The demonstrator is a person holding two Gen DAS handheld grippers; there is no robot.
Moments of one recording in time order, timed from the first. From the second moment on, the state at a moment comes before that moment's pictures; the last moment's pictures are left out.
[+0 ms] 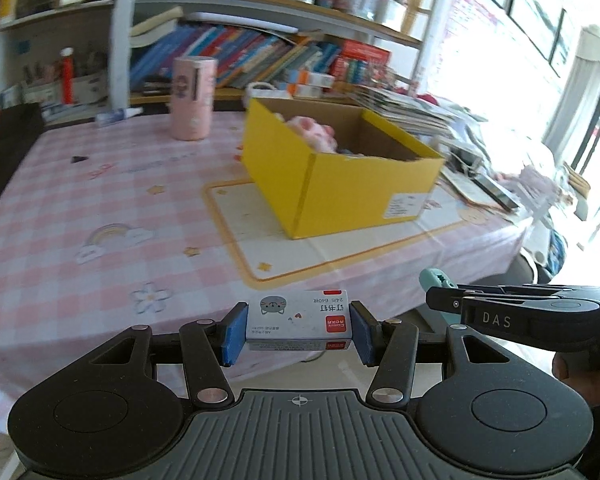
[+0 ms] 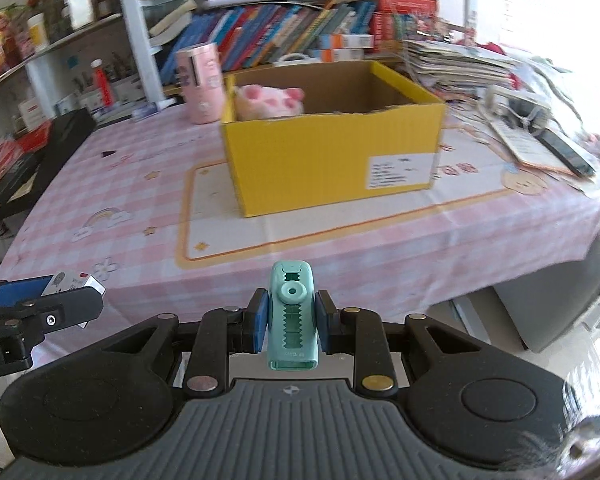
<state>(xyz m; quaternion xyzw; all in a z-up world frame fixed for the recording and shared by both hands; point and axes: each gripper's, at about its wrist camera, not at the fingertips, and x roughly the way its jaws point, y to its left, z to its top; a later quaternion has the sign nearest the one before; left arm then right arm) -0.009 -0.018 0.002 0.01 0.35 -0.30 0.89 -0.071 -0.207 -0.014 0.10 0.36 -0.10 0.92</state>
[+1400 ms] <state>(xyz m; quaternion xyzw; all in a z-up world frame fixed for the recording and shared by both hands) 0.101 -0.174 0.069 -0.01 0.24 -0.28 0.93 0.056 -0.353 0.045 0.04 0.26 -0.04 0.96</state>
